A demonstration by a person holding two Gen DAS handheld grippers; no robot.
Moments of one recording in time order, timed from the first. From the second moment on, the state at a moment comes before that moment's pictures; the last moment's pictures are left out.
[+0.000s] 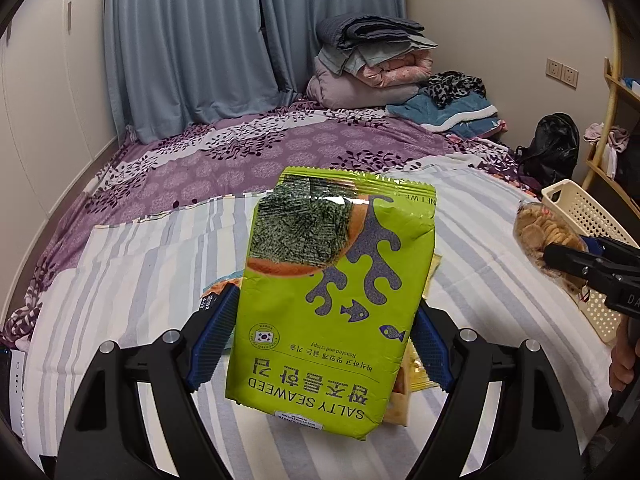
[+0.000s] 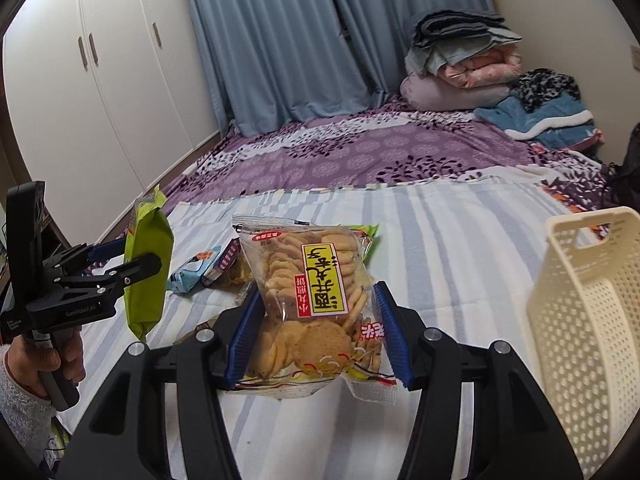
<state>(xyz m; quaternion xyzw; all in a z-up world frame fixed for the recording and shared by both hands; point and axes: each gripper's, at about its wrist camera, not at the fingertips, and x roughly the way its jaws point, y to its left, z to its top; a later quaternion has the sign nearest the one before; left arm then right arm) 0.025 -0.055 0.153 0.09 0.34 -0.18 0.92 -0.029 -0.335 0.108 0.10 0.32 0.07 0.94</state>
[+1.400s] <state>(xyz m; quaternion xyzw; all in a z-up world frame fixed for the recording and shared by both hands) -0.041 -0.255 0.184 0.18 0.30 -0.31 0.89 -0.174 -0.545 0.107 0.17 0.23 -0.20 0.94</state>
